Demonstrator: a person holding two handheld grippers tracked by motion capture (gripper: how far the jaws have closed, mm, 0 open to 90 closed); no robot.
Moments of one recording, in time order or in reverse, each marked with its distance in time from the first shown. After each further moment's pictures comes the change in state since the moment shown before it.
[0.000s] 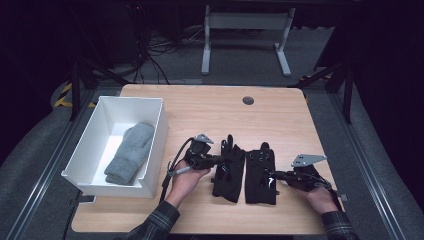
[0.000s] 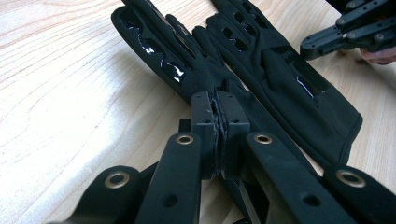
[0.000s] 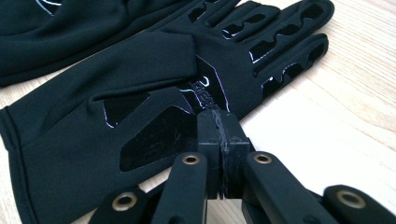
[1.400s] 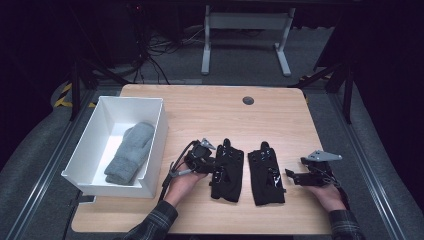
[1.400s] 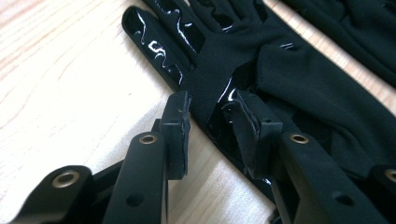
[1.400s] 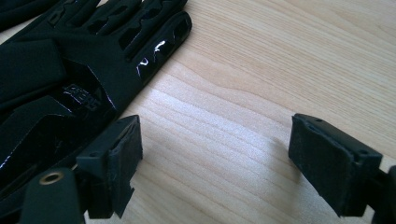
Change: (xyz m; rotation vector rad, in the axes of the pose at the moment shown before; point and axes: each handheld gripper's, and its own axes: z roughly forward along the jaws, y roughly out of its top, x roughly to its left) left arm 0.007 -0.013 0.018 0.132 0.139 0.105; right arm -0.038 -0.022 -0.012 -0.047 -0.259 0.132
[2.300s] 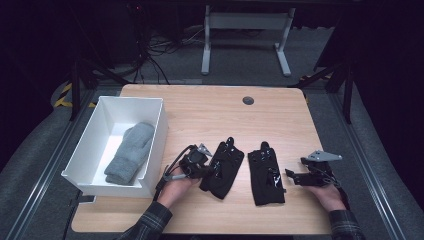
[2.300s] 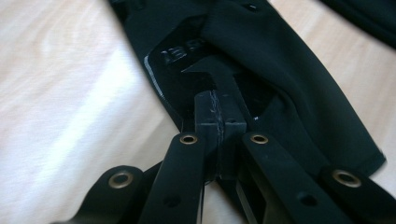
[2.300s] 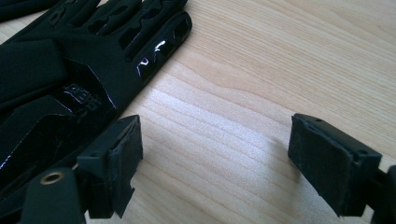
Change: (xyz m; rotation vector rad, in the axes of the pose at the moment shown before) left arm -0.010 -0.013 -0.016 0.071 -0.059 0.074; right arm 0.000 0.000 0.000 0.000 -0.001 0.001
